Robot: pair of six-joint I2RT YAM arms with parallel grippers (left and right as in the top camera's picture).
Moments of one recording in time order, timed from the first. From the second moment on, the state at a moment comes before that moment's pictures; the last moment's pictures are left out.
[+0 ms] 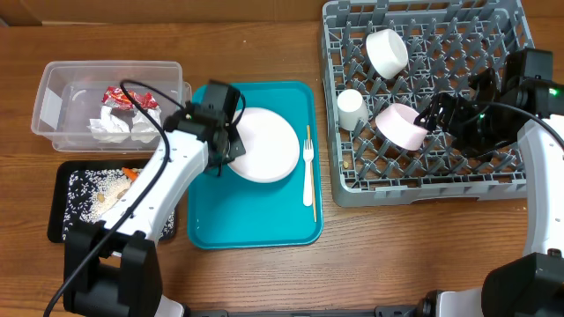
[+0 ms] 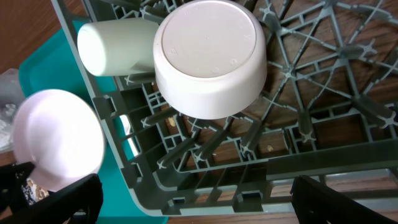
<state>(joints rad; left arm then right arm) -0.30 1.68 1.26 -0.87 -0.12 -0.67 -0.22 1.60 1.52 -1.26 -0.40 0.20</state>
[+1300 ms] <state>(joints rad) -0.47 1.68 1.45 -0.83 0.23 -0.55 0.02 1.60 1.50 -1.22 -0.51 0.09</state>
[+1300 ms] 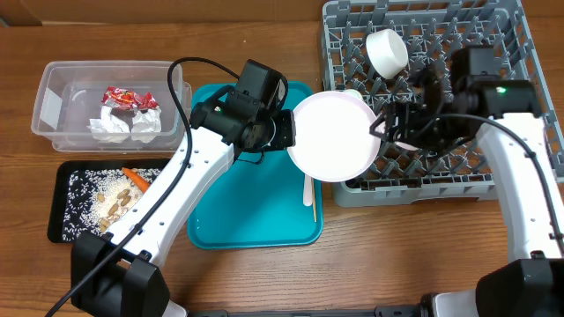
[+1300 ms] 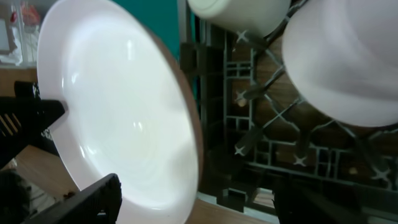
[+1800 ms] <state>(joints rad) -0.47 1.68 1.45 -0.83 0.24 -0.55 0.10 1.60 1.48 -1.18 -0.45 0.10</state>
